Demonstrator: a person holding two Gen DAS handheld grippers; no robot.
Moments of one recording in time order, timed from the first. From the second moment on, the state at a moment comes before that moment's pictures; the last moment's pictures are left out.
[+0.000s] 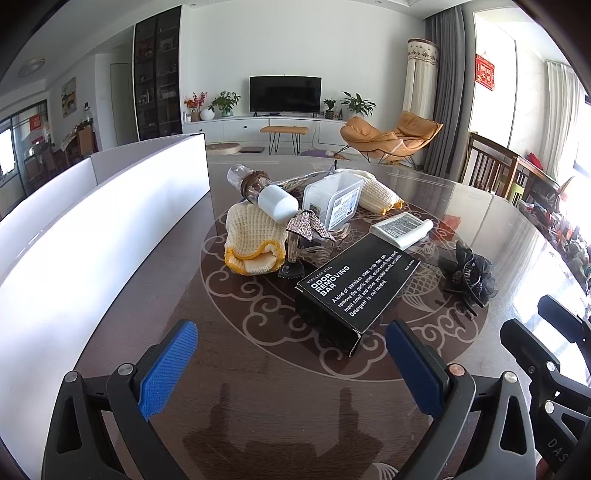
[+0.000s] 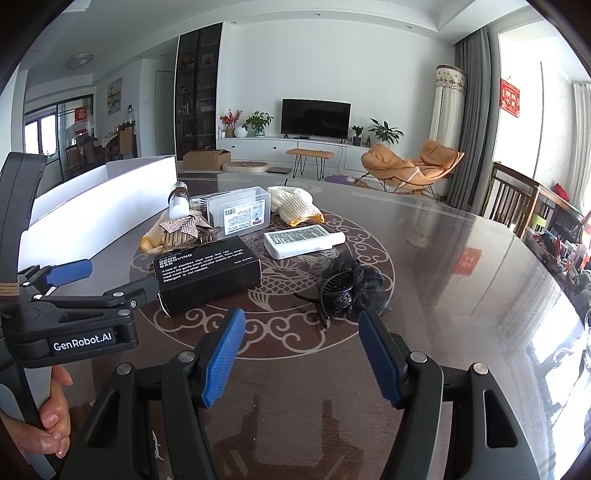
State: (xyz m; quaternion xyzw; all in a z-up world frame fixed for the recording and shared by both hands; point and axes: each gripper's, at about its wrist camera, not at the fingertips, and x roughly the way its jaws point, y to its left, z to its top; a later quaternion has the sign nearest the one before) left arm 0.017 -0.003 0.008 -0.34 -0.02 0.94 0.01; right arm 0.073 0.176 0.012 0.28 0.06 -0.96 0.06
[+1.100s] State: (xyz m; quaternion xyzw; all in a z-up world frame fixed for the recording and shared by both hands) left arm 0.018 -0.003 0.008 -0.34 -0.02 0.94 0.01; right arm 0.072 0.177 0.012 0.29 0.05 -0.96 0.06
